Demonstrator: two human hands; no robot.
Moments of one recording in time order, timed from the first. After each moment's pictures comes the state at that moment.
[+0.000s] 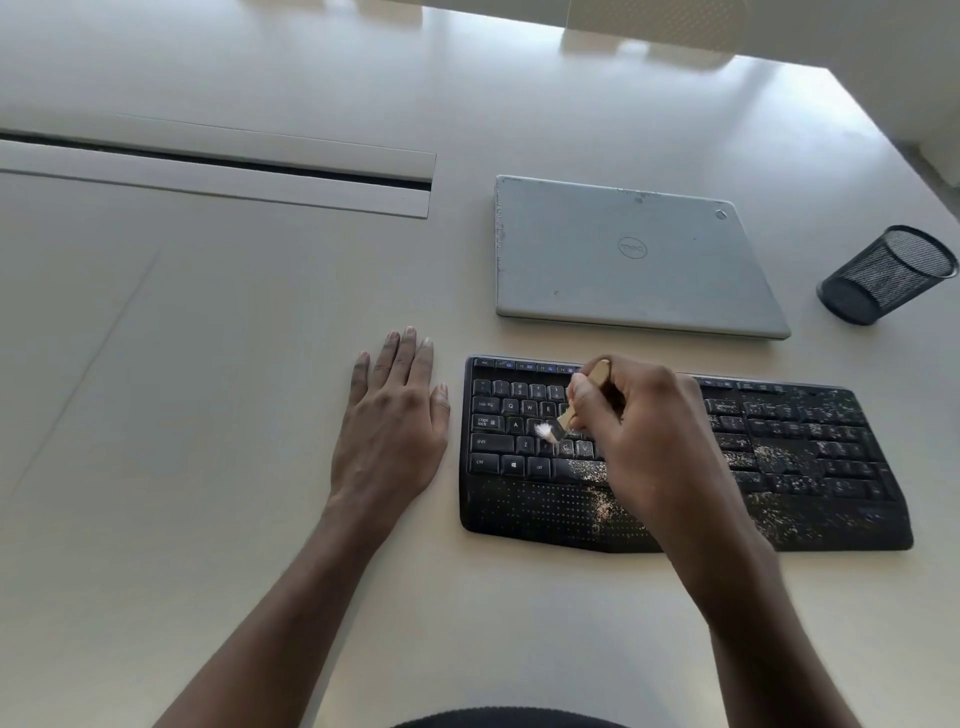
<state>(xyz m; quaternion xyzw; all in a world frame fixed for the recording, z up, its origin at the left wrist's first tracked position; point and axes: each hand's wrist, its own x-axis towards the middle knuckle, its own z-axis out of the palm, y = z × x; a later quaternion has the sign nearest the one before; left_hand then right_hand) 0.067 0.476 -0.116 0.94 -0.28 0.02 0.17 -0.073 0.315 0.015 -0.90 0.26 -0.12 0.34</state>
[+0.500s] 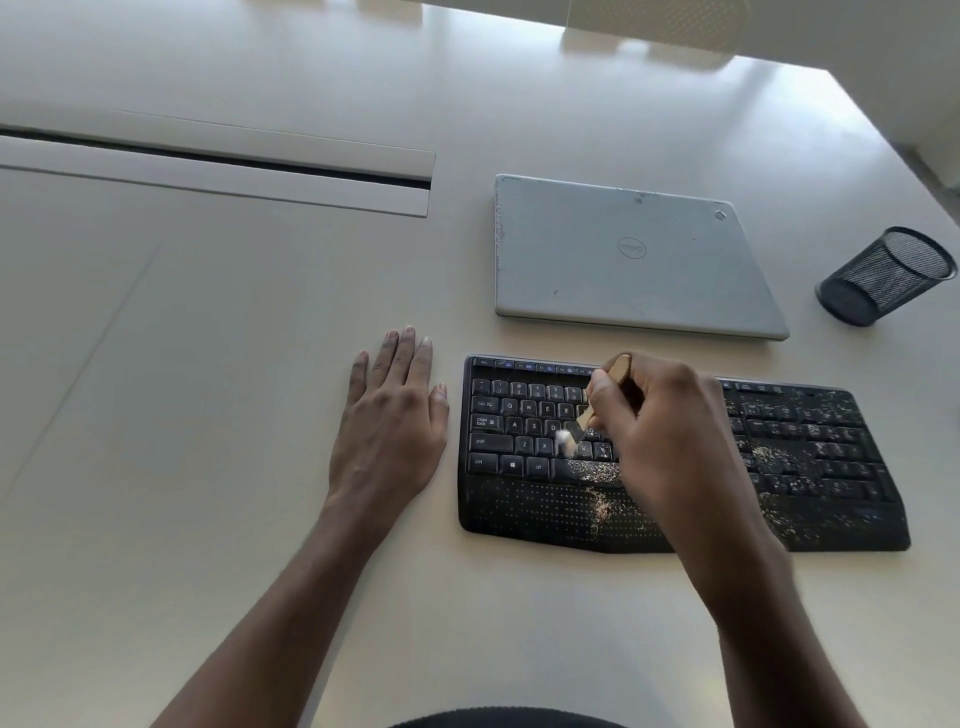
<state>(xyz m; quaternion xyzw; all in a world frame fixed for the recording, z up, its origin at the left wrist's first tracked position) 0.067 0.476 -0.115 0.94 -0.29 0.02 0.17 -0.075 0.310 0.019 -0.90 0.29 -0.13 0.31</state>
